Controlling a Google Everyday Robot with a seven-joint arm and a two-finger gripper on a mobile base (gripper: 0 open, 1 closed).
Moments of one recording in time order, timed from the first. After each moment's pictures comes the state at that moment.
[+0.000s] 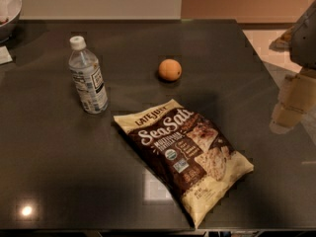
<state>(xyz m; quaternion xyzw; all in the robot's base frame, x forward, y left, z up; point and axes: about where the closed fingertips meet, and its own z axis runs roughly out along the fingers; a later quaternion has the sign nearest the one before) 0.438 -0.217 0.976 -0.60 0.78 -0.03 0.16</state>
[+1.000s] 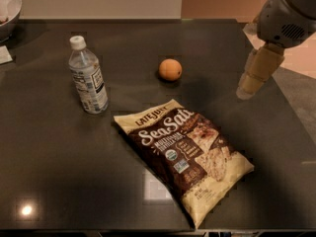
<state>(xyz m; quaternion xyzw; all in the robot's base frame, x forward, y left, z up) 0.522 -0.194 0.972 -0.60 0.78 0.00 0.21</state>
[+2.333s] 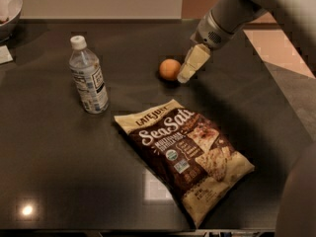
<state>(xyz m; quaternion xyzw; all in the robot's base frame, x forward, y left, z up) 0.666 -0.097 0.894 -0.58 0.77 0.12 0.26</state>
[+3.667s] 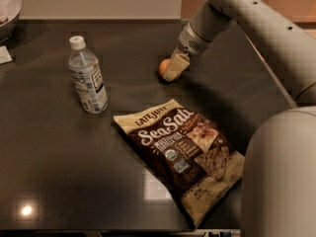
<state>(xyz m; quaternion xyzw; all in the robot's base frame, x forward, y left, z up) 0.695 -0.056 0.849 -0.59 0.76 0.14 0.23</state>
